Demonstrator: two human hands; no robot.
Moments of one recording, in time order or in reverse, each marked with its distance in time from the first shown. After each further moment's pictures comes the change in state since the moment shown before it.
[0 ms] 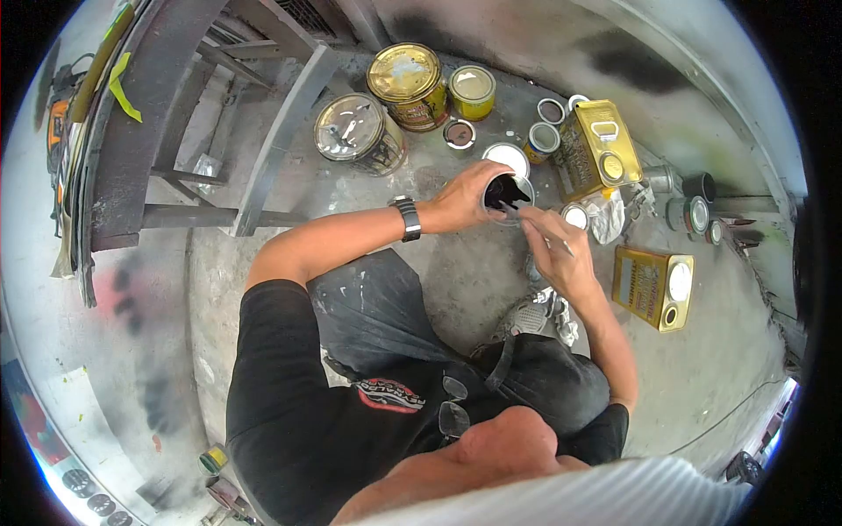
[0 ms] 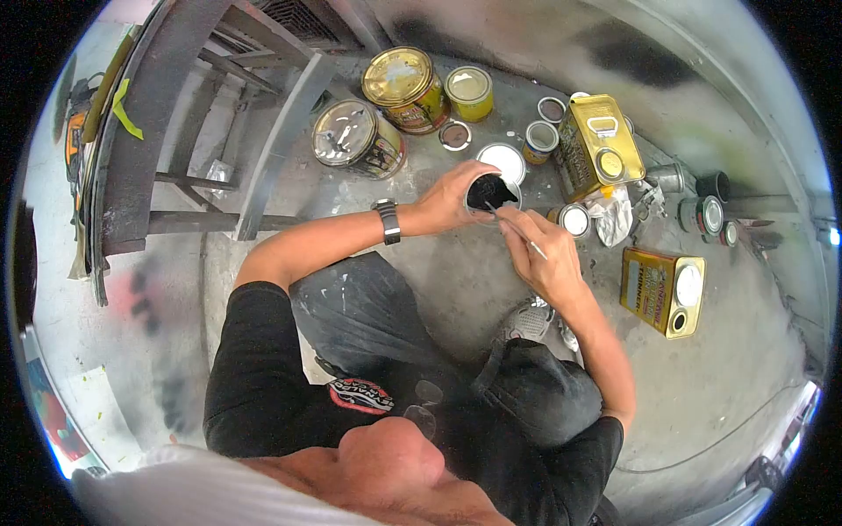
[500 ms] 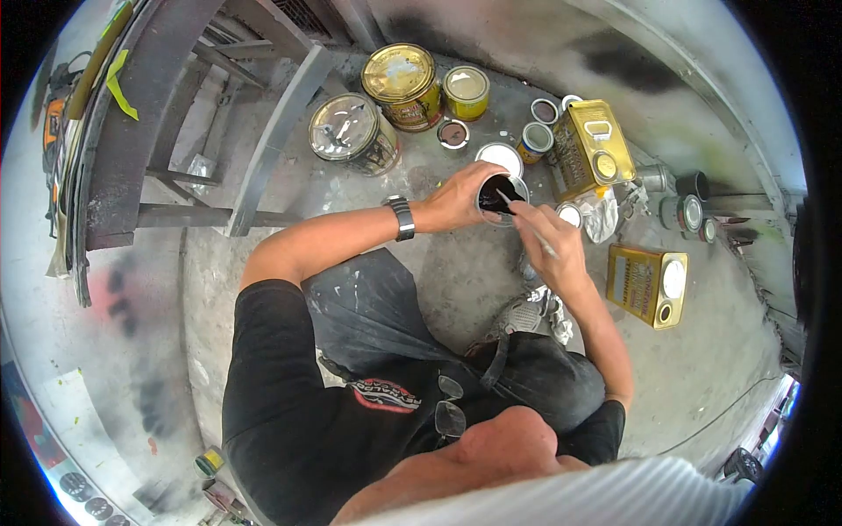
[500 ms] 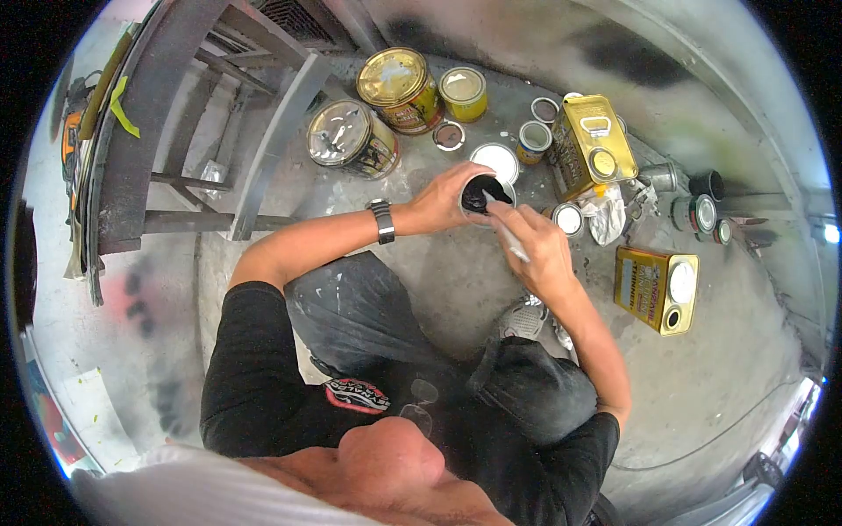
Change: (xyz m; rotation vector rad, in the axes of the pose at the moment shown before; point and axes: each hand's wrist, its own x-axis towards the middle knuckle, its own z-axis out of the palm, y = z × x) left_hand -0.001 -0.003 0.001 -0.006 0.002 0.040; right_hand 0.004 -0.005 -0.001 -0.068 -0.005 -0.025
